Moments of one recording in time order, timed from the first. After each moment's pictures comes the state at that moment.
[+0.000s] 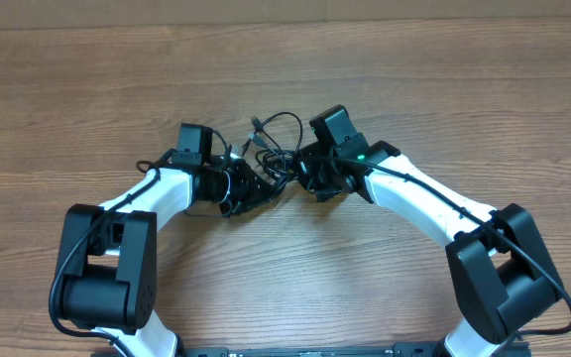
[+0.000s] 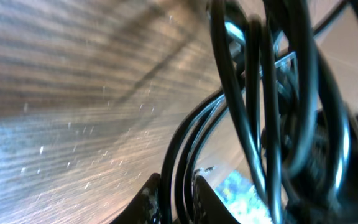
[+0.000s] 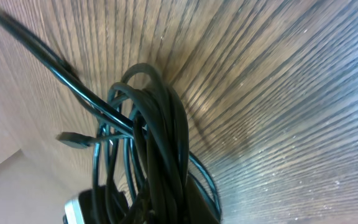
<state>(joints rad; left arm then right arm) -0.16 1.82 0.92 -0.36 0.88 -0.75 0.55 1.82 1.17 -0.40 -0.26 1.69</state>
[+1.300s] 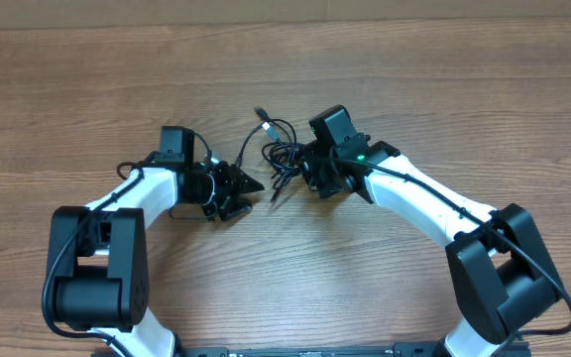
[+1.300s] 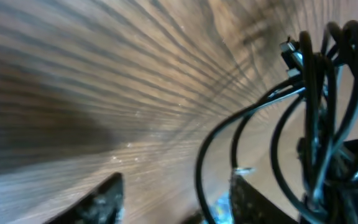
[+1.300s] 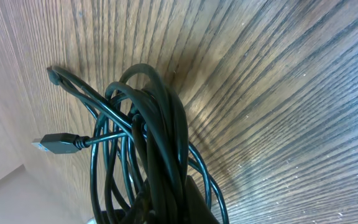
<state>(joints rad) -0.07 1.82 0.92 -0.43 0.82 -0.82 0.55 1.82 1.17 -0.39 -0.17 1.67</state>
